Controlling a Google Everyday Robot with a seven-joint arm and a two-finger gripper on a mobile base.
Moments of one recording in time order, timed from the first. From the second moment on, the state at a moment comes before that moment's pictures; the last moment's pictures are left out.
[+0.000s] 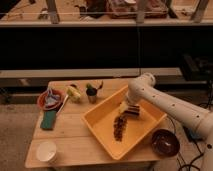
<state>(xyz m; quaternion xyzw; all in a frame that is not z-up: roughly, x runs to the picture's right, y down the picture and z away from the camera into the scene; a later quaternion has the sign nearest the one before) 0.147 0.097 0.888 -0.05 -0.24 -0.86 0.44</state>
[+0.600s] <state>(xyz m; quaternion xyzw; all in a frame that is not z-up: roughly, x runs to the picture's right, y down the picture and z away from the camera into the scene) 0.139 0.121 0.907 -0.06 -0.26 -0.87 0.42</state>
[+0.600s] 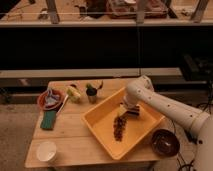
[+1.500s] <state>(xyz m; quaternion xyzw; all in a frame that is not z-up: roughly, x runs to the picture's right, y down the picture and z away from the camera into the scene) 0.163 0.102 0.870 -0.07 -0.27 -0.86 0.43</state>
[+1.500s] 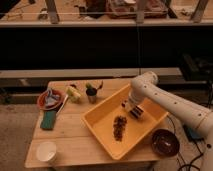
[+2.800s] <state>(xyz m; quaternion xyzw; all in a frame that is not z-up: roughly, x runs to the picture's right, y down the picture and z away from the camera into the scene) 0.229 0.044 0.702 -0.13 -0.34 -0.76 0.53</state>
